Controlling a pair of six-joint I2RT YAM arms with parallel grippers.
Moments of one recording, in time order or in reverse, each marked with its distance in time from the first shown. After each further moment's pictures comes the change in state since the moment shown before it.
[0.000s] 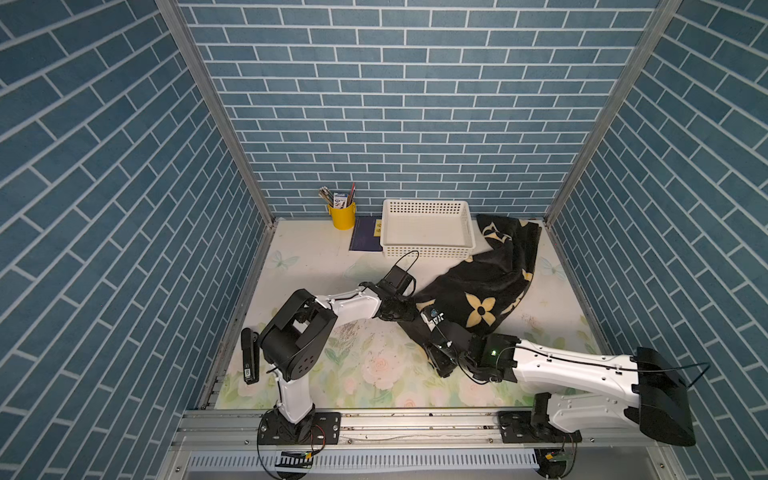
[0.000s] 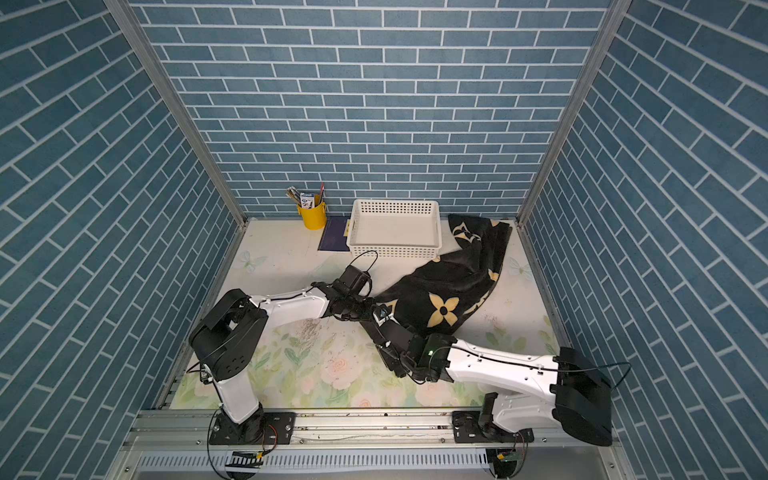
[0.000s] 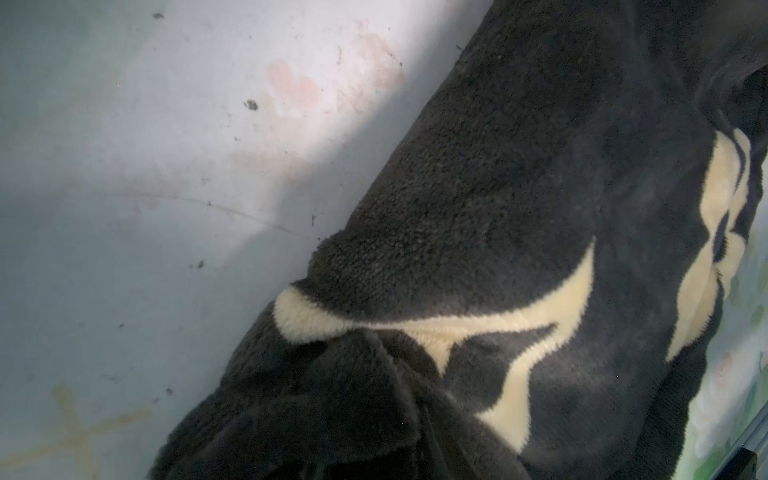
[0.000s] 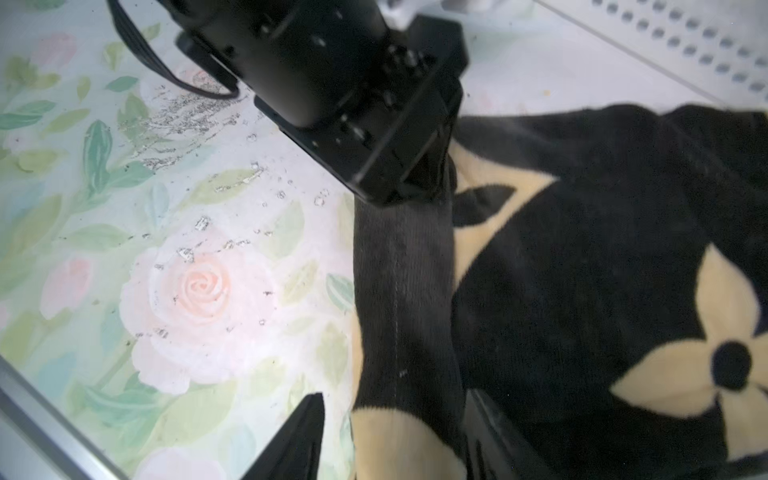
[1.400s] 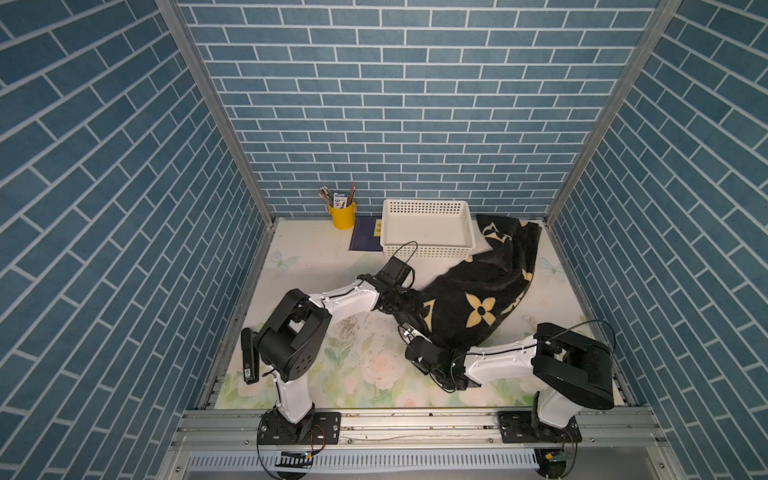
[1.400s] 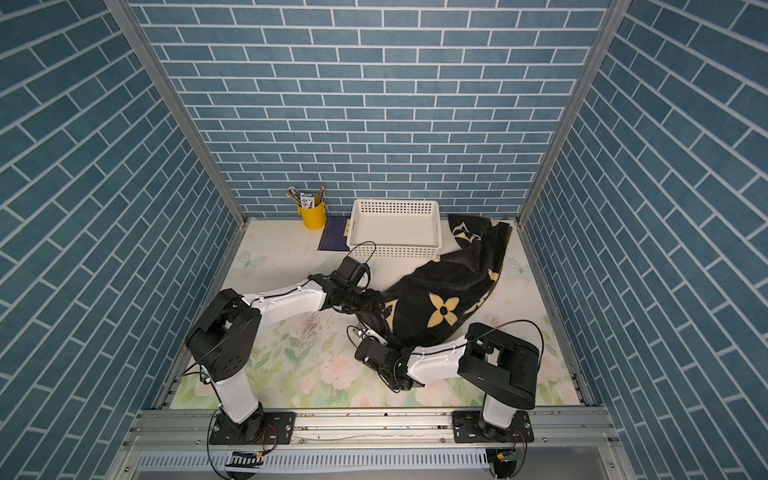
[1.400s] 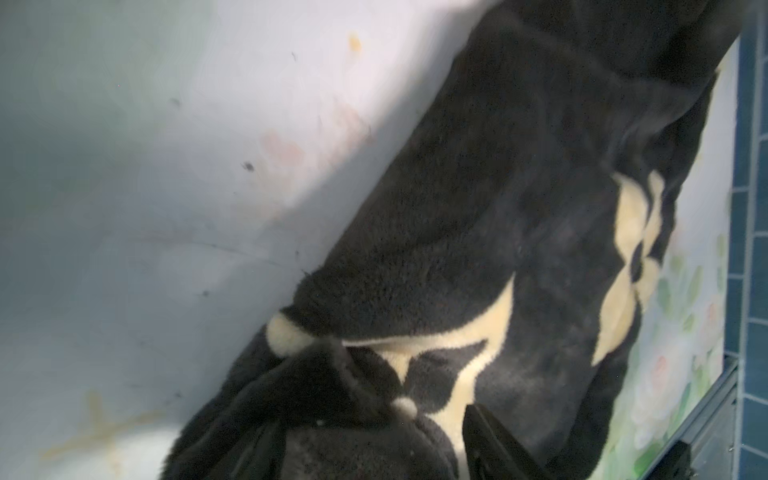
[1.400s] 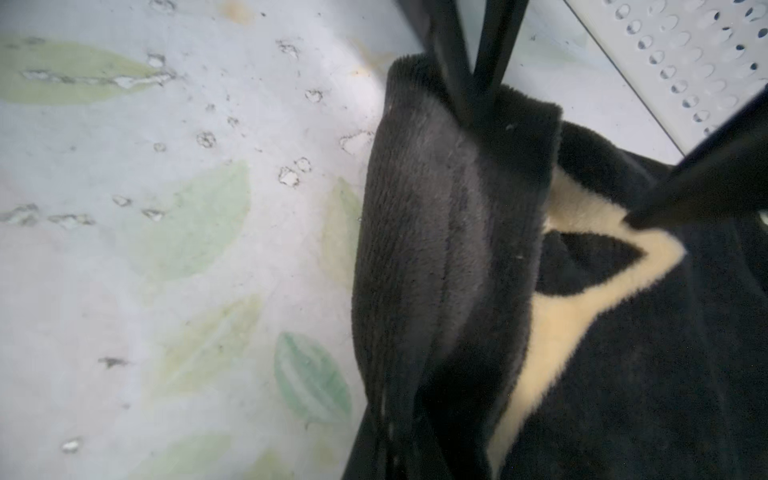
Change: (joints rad) left arm 0.067 -0.048 0.089 -0.069 0.031 -0.005; right arm 0.033 0.385 -0.091 0.449 0.164 -0.211
